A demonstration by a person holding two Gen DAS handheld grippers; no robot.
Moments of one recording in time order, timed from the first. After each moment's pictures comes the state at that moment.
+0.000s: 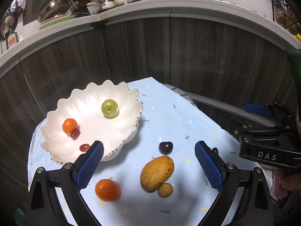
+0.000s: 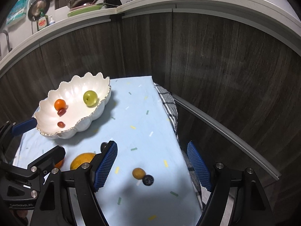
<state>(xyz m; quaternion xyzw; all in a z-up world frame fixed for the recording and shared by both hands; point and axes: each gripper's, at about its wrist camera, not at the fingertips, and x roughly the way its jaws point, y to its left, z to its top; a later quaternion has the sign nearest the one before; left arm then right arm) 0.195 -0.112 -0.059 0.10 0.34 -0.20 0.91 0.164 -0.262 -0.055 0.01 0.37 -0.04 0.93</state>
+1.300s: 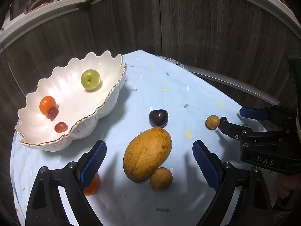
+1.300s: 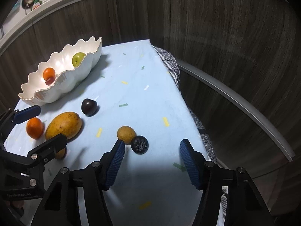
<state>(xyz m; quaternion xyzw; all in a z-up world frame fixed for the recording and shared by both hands) 0.201 -0.126 -0.131 0.13 0.39 -0.22 0.89 0.161 -0.270 -0.136 0.03 0.44 -0.03 0.90</state>
